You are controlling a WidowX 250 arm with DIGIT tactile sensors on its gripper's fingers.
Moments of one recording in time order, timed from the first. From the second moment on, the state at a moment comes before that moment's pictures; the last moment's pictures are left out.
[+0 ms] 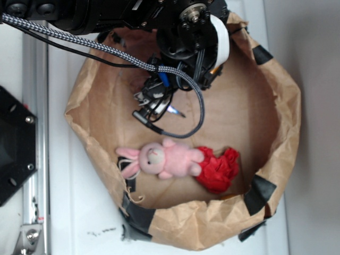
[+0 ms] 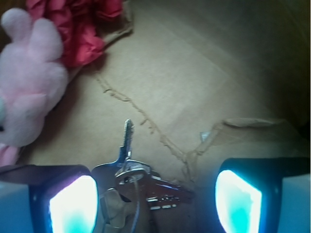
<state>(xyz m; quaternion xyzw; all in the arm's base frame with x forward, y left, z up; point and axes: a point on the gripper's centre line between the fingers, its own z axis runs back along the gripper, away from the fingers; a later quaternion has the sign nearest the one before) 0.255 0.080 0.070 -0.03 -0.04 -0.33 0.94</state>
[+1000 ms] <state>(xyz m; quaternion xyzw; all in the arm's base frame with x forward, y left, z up) 0.237 0.091 0.069 -0.04 -0.04 -0.33 0.94</state>
